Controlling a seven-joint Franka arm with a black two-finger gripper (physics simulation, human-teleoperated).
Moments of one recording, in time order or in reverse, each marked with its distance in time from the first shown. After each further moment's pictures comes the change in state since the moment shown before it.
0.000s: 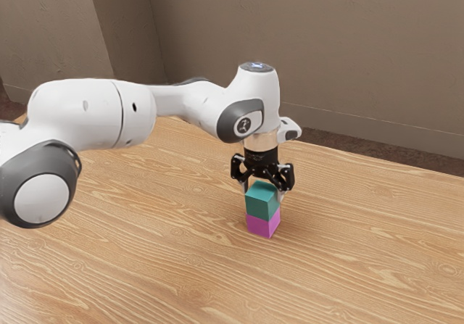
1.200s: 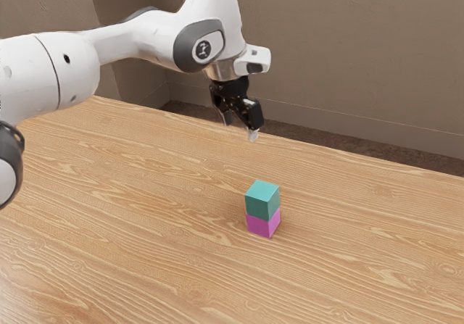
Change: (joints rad) arm 0.062 -0.223 0.006 0.049 -0.033 -0.124 0.581
